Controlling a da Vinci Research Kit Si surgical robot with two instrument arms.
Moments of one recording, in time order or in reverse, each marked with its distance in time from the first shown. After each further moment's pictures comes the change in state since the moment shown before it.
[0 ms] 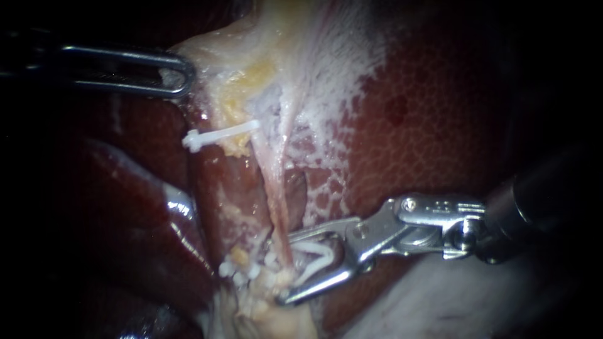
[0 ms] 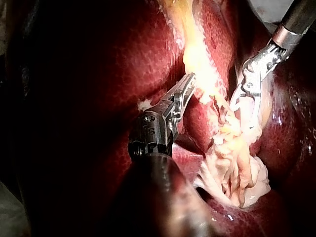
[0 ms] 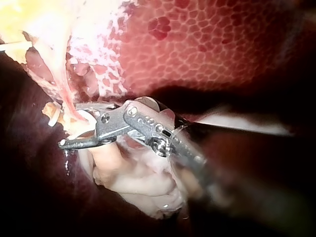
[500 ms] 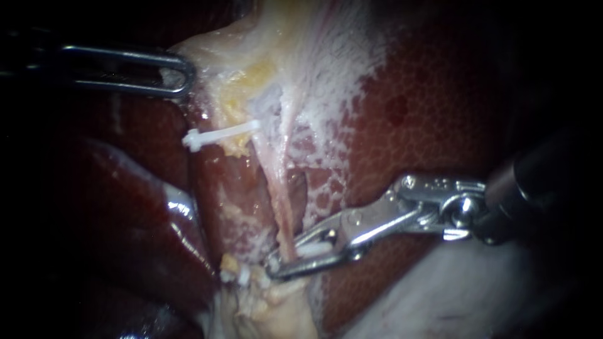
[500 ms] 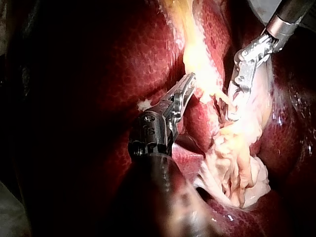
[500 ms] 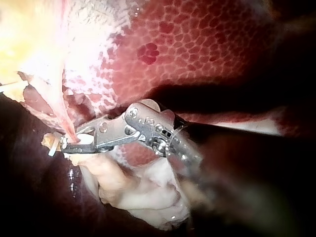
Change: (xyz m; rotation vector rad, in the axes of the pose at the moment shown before) right arm 0.001 0.003 -0.003 0.105 -0.041 0.105; left arm 0.000 0.000 0.000 -0.001 0.000 0.000
